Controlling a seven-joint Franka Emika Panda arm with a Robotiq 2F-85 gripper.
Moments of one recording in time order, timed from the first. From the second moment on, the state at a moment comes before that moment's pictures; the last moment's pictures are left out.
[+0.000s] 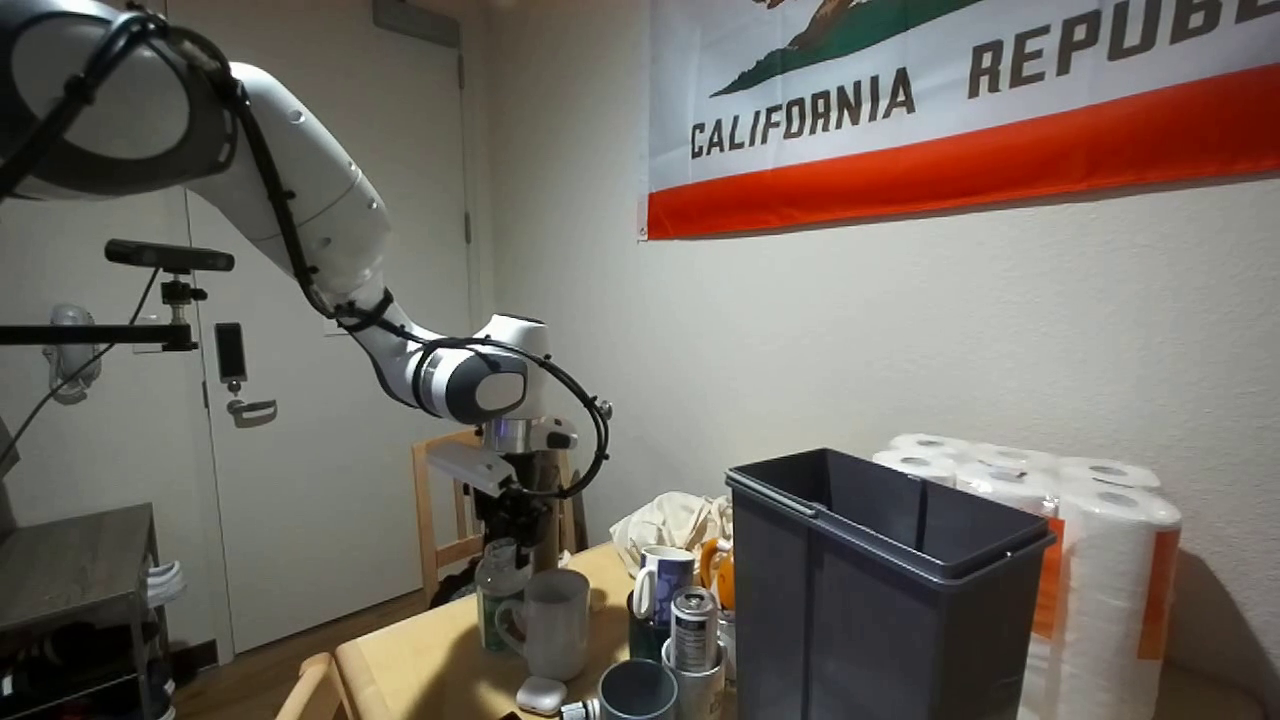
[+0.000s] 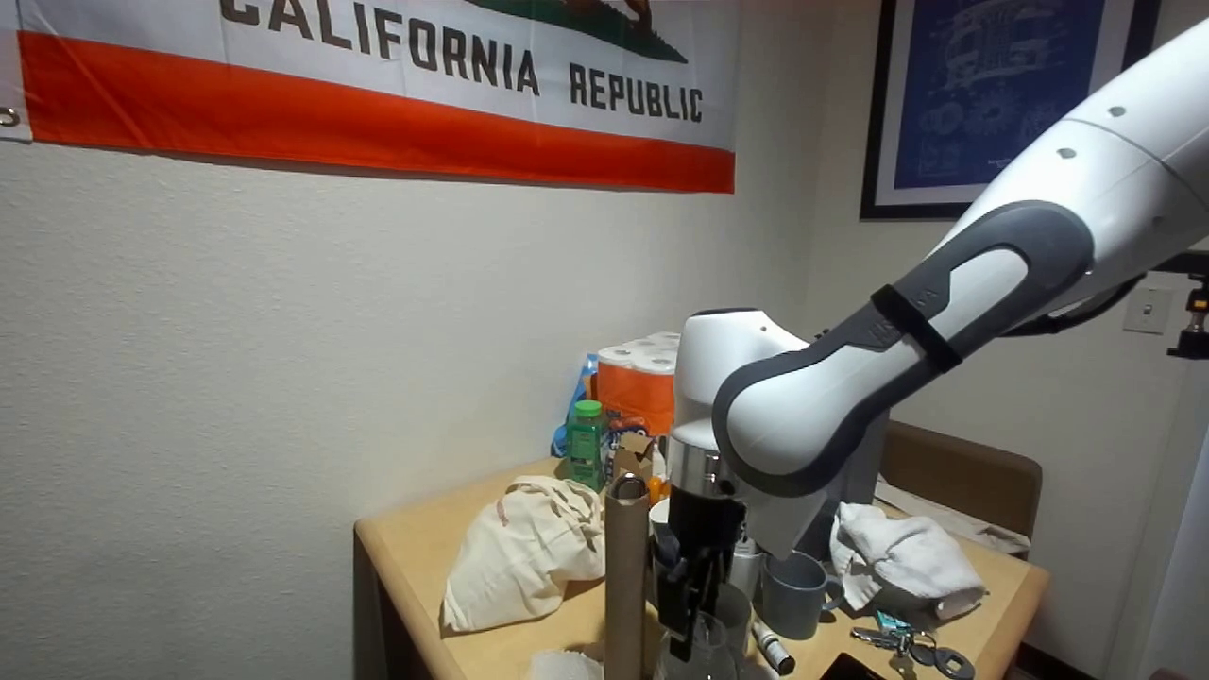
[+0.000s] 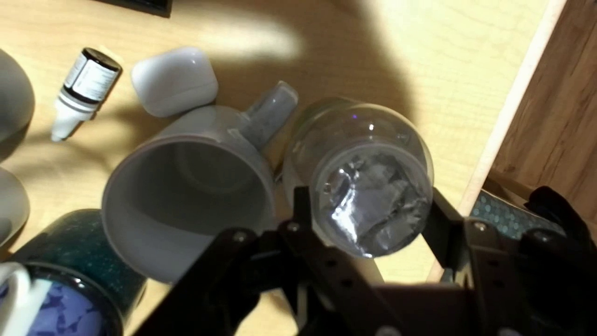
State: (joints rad) arm 0.18 0.36 0.17 -2.04 0.07 2.41 -0.02
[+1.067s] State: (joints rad) arm 0.14 0.14 0.12 -1.76 0.02 1.66 -0.07
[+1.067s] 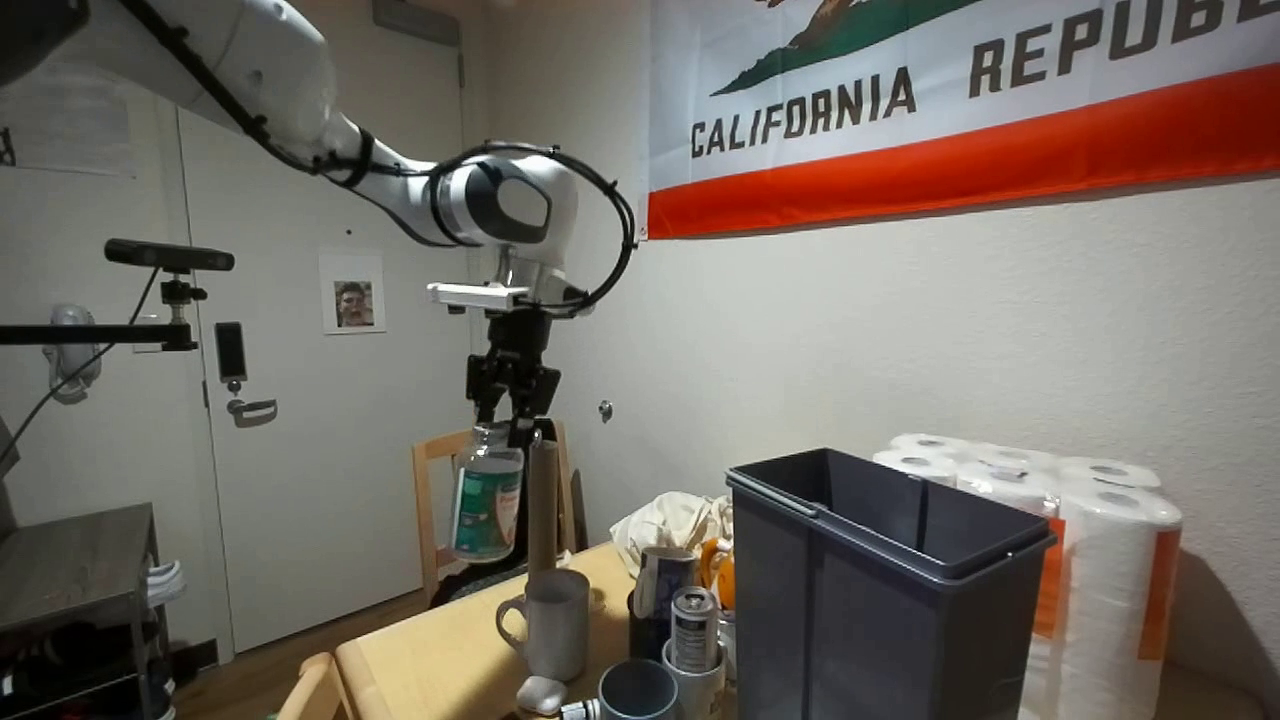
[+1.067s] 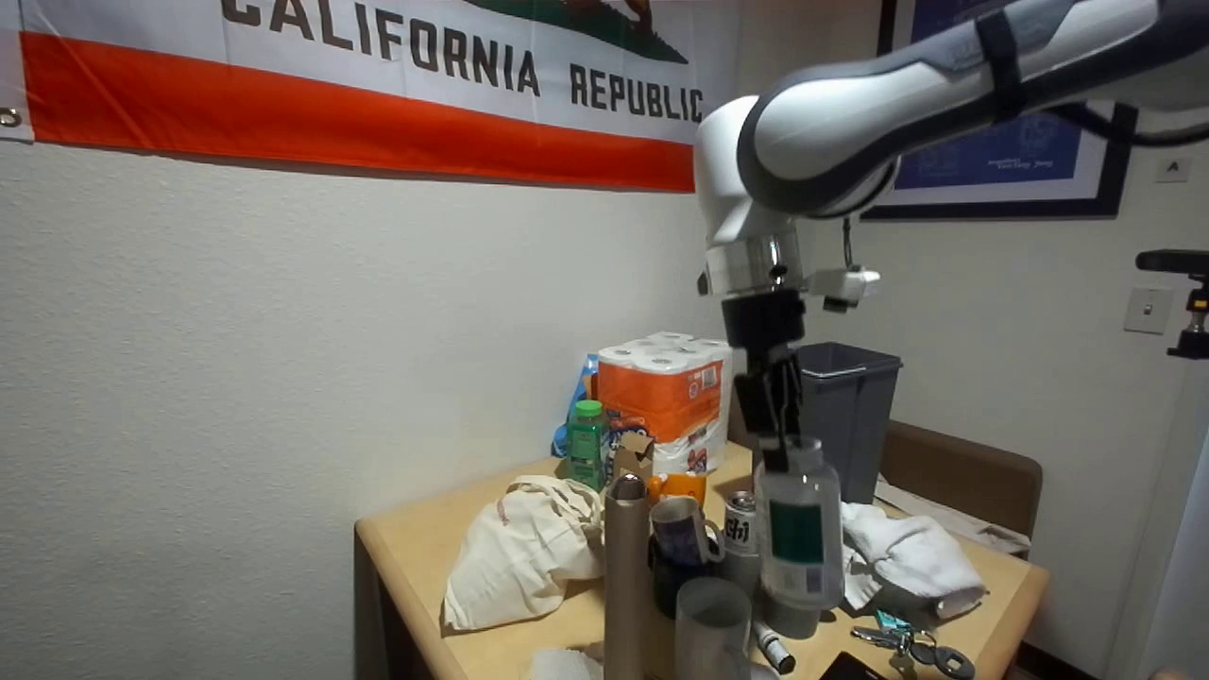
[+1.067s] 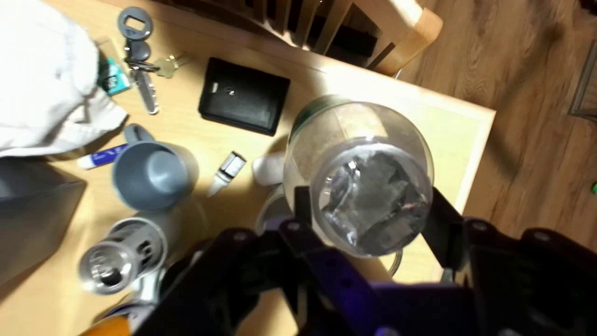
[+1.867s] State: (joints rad) arm 0.00 -0.05 -0.02 -1.67 -0.18 1.84 0.05
